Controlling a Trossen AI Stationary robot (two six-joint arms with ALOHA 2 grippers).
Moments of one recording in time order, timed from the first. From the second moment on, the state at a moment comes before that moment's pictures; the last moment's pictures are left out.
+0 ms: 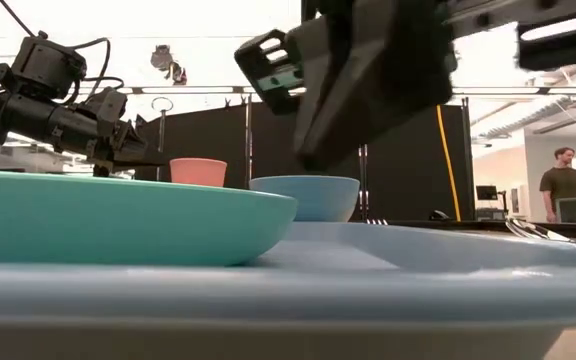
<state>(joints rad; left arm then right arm) 0.52 0.88 0.01 0.66 0.10 -0.32 0.39 2.01 1.35 -0.24 -0.23 -0.36</state>
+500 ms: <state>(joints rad) 0.52 0.88 0.01 0.66 0.10 -0.32 0.35 2.02 1.28 -0.13 -0.24 -0.35</state>
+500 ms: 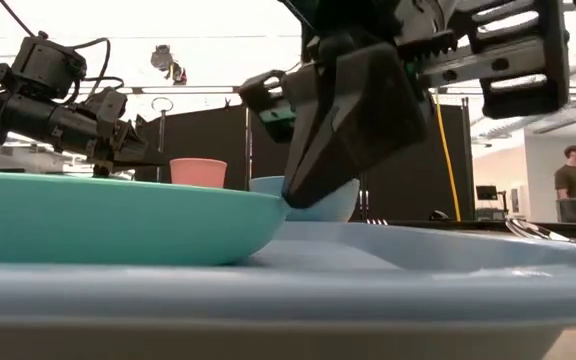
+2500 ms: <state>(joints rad) 0.52 0.88 0.01 0.65 0.10 -0.33 0.32 1.89 1.29 -0.30 0.35 -0.28</state>
